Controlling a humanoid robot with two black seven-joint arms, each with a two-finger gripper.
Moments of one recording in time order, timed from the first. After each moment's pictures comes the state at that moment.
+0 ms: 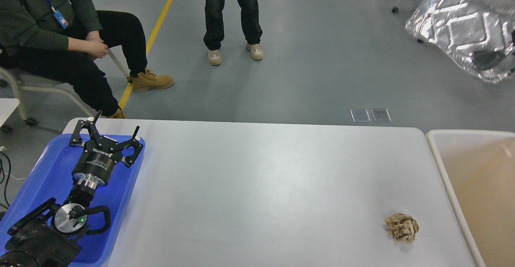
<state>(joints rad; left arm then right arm) -0.46 0.33 -0.97 -0.46 -0.12 -0.78 -0.36 2.26 -0.70 -1.49 1.28 0.20 -0.09 -0.07</state>
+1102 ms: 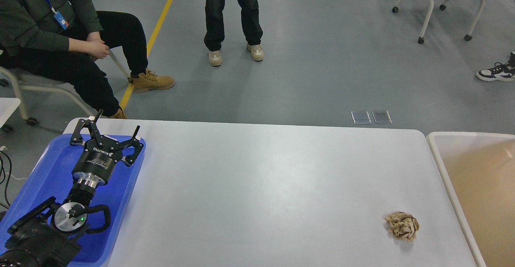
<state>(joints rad) -0.47 0.33 -0.96 -0.46 -0.12 -0.78 -0.36 0.79 -0.60 -0.32 0.11 0.27 -0.16 -0.21</state>
